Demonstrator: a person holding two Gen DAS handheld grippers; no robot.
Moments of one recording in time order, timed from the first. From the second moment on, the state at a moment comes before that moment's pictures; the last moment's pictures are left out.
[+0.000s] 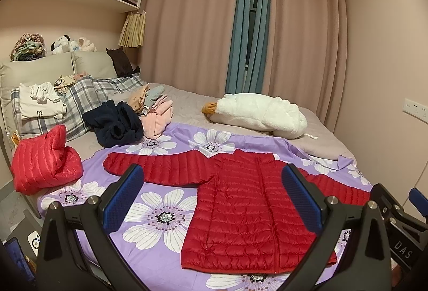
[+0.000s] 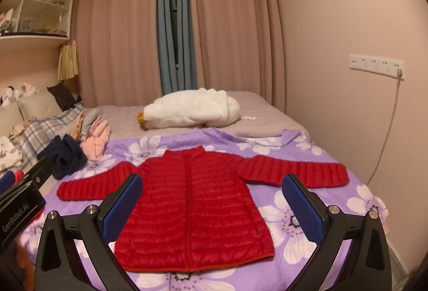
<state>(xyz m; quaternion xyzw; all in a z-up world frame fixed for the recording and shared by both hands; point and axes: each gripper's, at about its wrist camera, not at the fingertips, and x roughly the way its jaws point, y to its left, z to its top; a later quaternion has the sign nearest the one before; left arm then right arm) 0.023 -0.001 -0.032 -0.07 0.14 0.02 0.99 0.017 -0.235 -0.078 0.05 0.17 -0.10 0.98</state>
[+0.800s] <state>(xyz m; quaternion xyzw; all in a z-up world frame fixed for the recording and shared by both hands) 0.262 0.180 -0.170 -0.27 0.28 0.10 0.92 0.163 -0.411 -0.168 0.10 0.30 -0.29 0.91</state>
